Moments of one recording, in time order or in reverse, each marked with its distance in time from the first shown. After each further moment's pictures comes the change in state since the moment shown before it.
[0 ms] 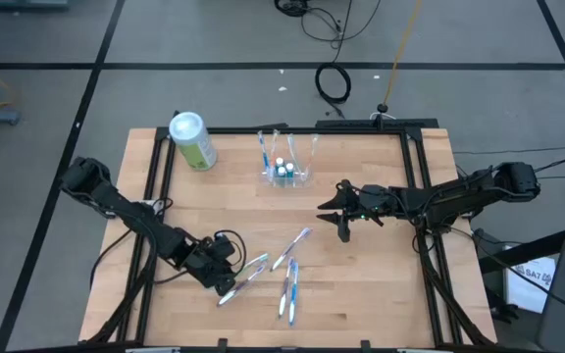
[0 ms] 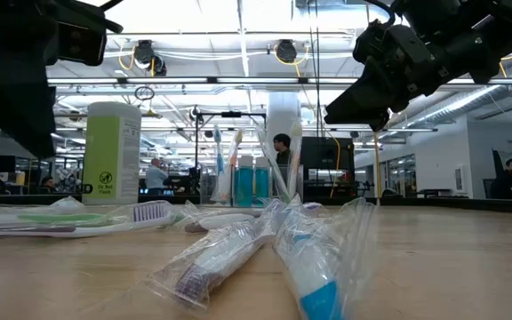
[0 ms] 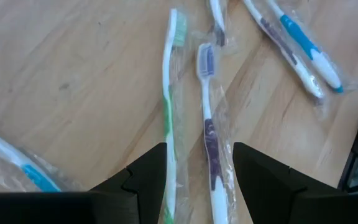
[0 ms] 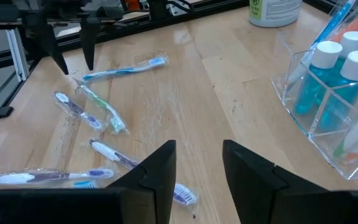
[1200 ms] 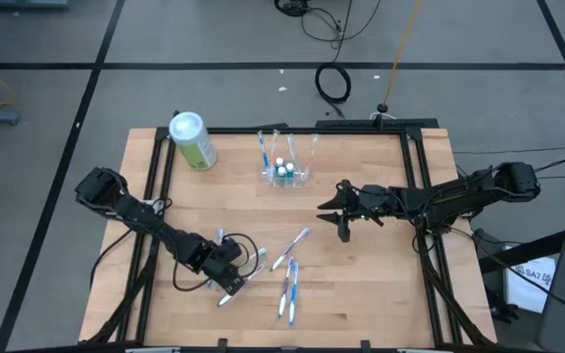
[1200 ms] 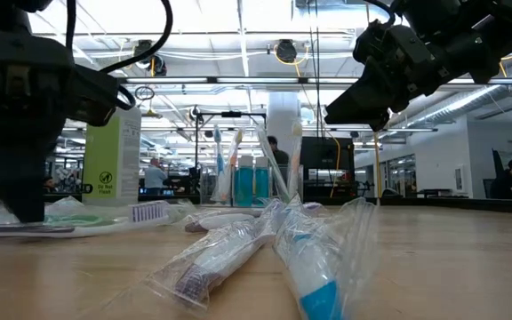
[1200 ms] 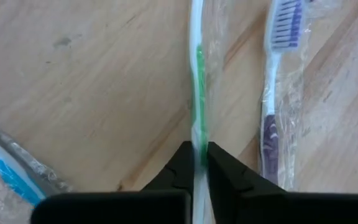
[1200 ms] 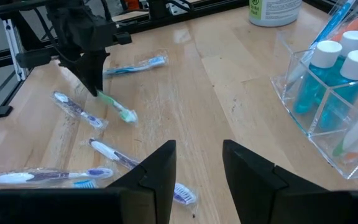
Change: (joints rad) left arm 0.062 0.194 0.001 0.036 0.113 -0.062; right arm 0.000 0.000 0.000 -0.002 0.001 -0.001
